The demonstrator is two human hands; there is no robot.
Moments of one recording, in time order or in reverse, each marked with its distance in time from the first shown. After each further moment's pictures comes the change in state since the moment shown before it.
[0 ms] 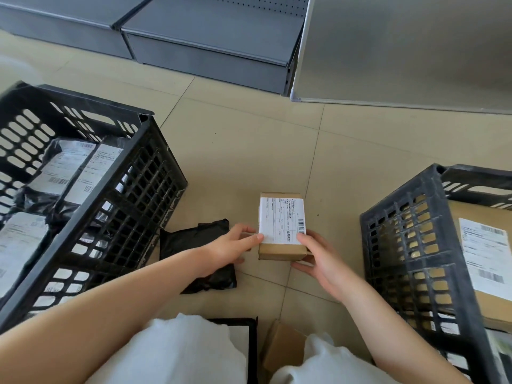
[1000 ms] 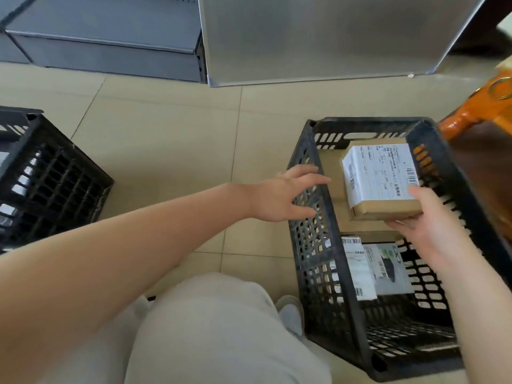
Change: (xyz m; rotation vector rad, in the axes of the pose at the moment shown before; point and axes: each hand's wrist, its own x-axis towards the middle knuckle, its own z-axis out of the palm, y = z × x) left_hand -0.045 0.169 0.220 1.011 -0.345 0.709; right_hand -0.204 -0.047 -0.246 0.131 0.601 -0.284
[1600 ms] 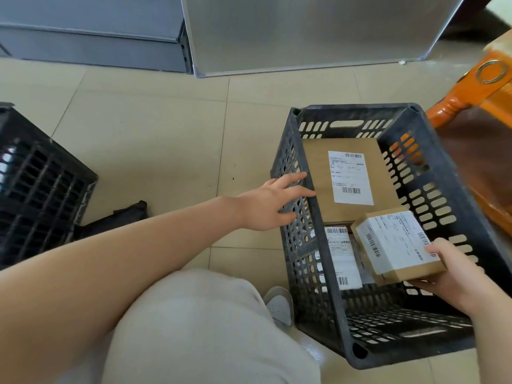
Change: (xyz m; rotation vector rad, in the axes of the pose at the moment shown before) left_hand 0.019 -0.011 0.047 0.040 -0.006 -0.015; right_hand -0.001 0.073 -0.110 -0.122 0.089 0.360
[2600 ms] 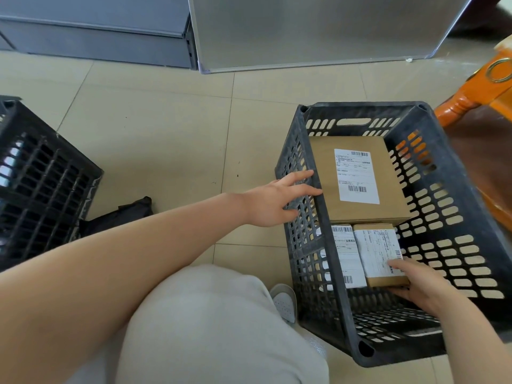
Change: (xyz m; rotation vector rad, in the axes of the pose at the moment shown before) left_hand -0.001 -0.007 -0.001 -0.060 -0.014 0.036; right_hand 0.014 0.034 0.035 -0.112 -0.027 0.132
